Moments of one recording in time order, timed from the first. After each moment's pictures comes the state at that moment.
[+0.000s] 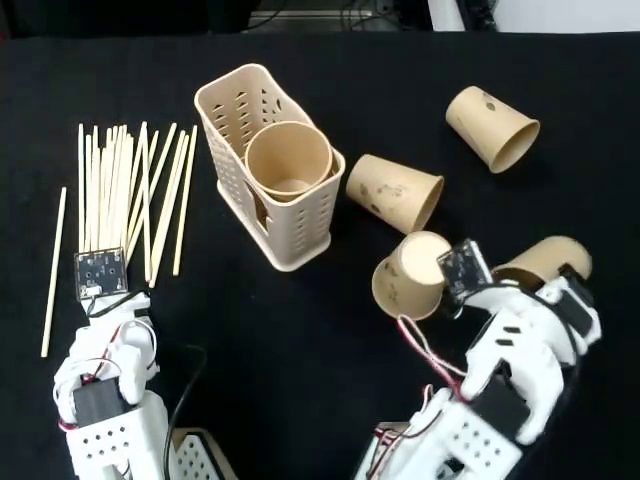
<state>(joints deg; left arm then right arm) -24.0 -104.1 96.3 69.7 -9.3 40.1 -101.5 86.9 38.2 69.8</state>
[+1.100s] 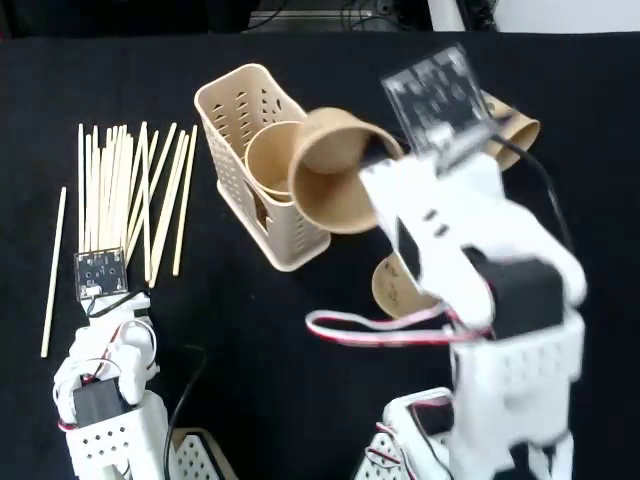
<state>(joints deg) -24.0 -104.1 96.3 69.7 -9.3 -14.6 -37.3 -0.9 77.1 15.3</state>
